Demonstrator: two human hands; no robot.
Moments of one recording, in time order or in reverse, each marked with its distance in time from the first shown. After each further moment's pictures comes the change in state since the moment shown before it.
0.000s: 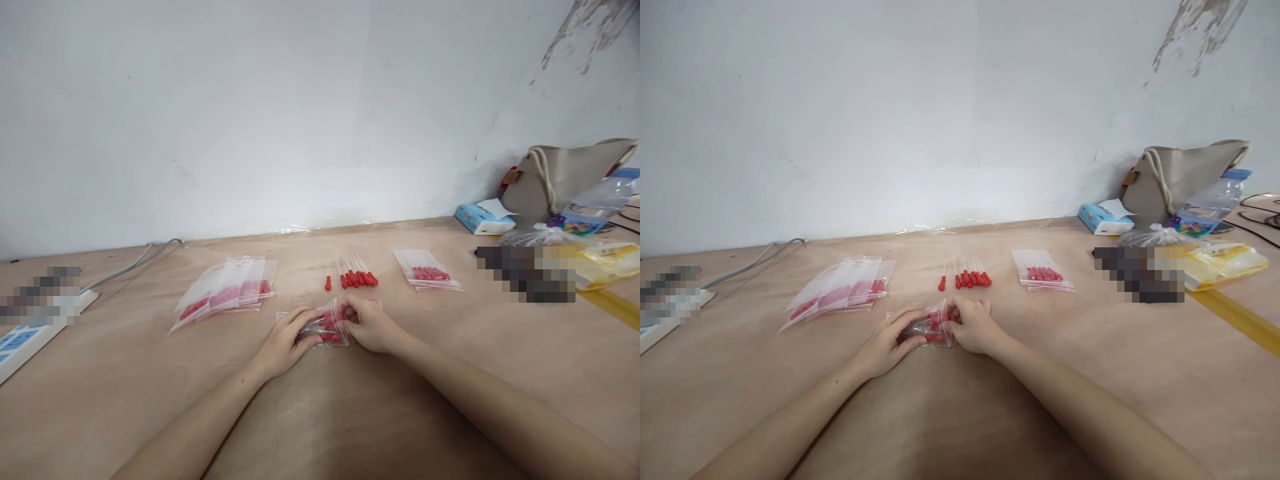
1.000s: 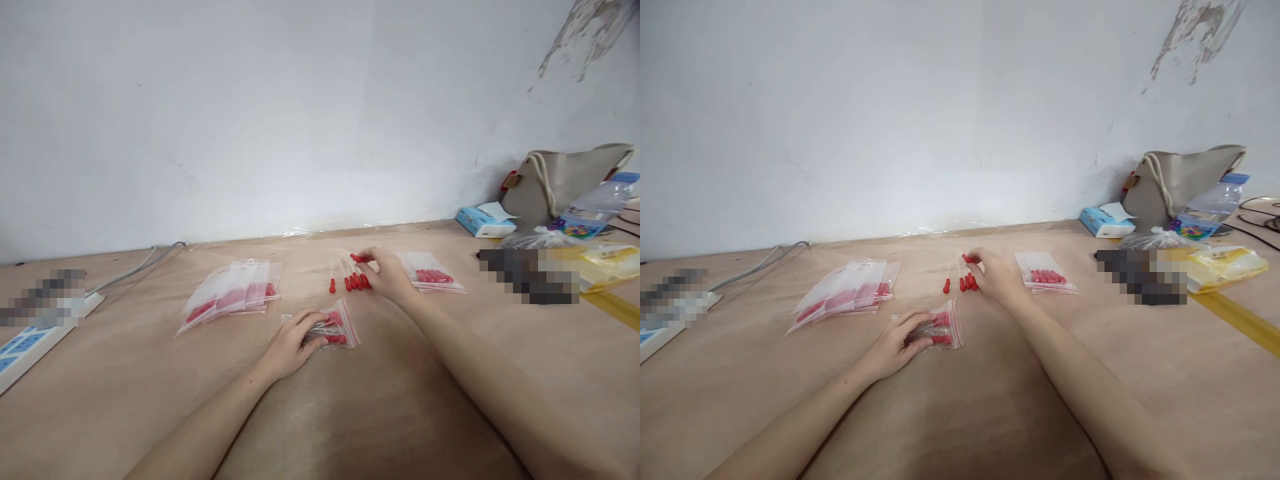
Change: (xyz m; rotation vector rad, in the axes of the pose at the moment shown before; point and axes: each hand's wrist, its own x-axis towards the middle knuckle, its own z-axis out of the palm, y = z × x) left_hand 0.001 0.000 0.000 -0.016 0.009 0.020; right_hand 0.053 0.017 -0.054 -0.091 0.469 -0.190
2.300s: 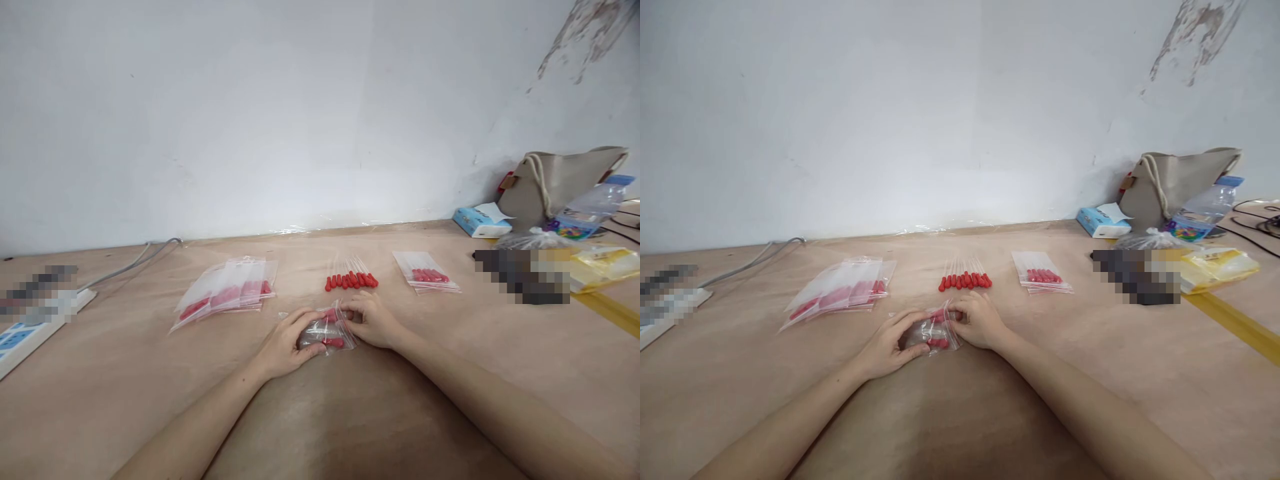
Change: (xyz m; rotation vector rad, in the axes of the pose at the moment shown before) left_hand 0.000 0.002 -0.003 0.013 -0.030 0.024; right_hand -0.062 -0.017 0.020 -0.173 -0.426 -0.104
